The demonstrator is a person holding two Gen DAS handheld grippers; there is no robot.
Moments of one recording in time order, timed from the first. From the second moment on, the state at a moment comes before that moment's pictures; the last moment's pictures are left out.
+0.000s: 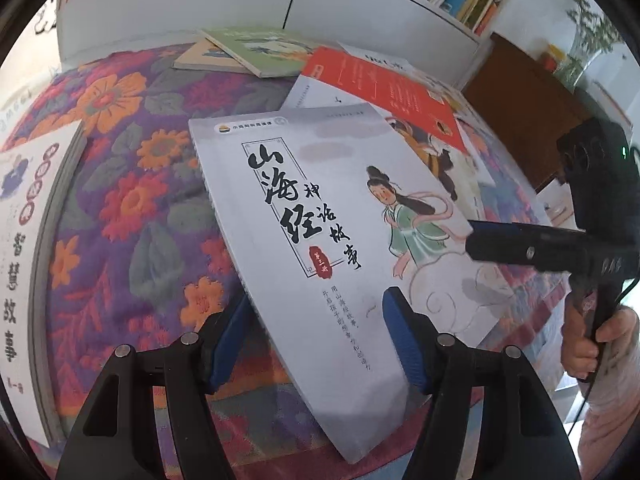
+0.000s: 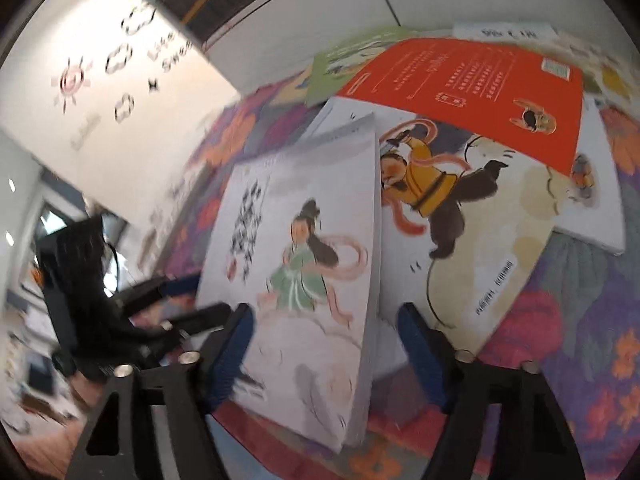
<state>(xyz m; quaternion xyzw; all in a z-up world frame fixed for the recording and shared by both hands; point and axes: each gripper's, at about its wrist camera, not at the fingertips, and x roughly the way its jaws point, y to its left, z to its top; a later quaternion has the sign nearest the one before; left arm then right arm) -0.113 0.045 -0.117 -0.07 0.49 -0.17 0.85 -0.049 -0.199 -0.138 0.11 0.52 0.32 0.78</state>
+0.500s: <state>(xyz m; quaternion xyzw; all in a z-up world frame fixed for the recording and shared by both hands) -0.142 0.071 -0.118 -0.11 0.53 -0.23 0.81 -0.090 -0.205 -0.164 0.20 0.58 0.37 0.69</state>
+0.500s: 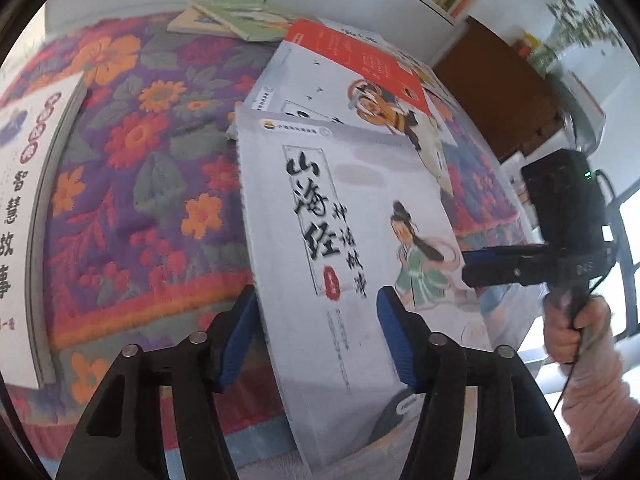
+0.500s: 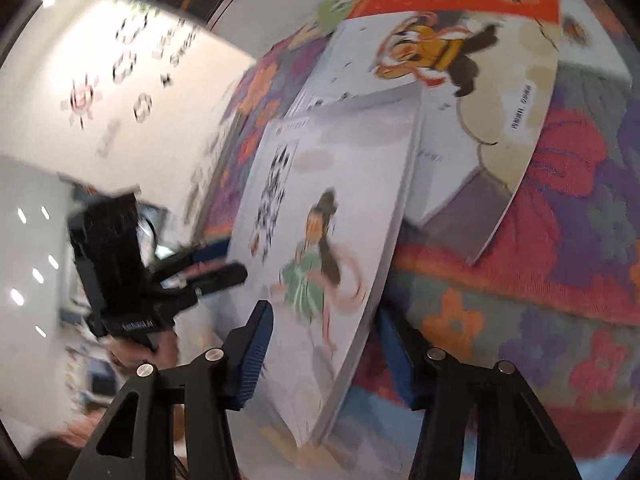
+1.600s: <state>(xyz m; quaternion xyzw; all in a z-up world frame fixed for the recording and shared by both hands) -0.120 0.079 -0.120 -0.13 0.53 -0.18 0.82 -0.102 -0.175 -0.143 0.11 0.57 0.30 0.76</state>
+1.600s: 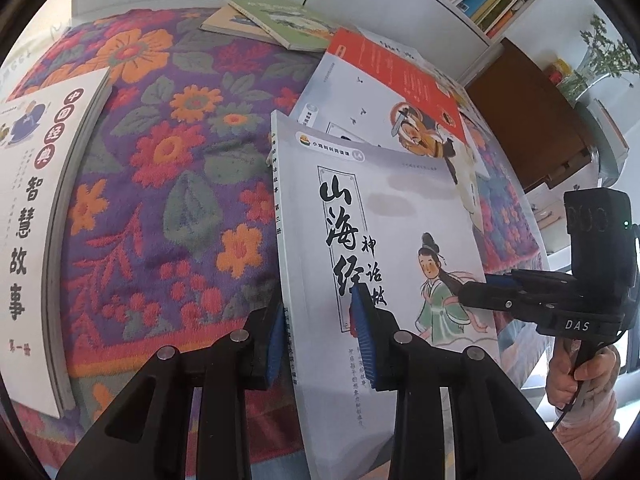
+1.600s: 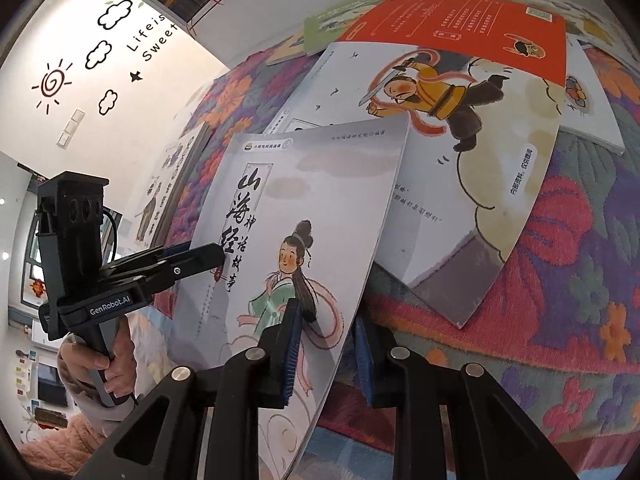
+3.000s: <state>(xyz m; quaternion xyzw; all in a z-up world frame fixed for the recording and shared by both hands) -0.128 0.140 -0.014 -0.10 0.46 -0.15 0.87 -0.111 -0.095 -0.031 0.07 0.50 0.35 0.79</state>
